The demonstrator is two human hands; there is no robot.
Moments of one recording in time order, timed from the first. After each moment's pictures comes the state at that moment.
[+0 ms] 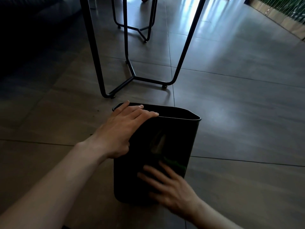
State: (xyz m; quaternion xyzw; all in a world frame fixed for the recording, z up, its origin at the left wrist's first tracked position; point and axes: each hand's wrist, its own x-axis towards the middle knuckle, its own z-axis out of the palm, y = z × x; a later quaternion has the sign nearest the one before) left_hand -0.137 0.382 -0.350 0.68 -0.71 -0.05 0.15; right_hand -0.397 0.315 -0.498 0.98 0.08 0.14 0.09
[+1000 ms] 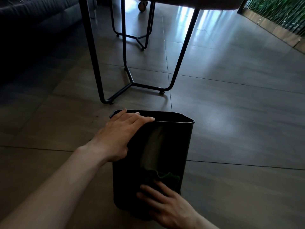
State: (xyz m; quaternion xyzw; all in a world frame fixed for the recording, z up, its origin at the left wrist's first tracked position) left_hand -0.141 0.384 -0.347 0.71 -0.69 -0.05 0.12; right_hand -0.416 0.333 -0.517 0.98 0.10 0.10 0.16
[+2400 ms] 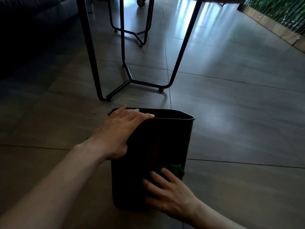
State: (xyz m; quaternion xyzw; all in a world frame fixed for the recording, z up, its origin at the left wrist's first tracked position) left_hand -0.137 0.379 -0.348 0.70 -0.69 -0.06 0.15; right_hand -0.398 0.317 -0.475 0.98 0.08 0.15 0.13
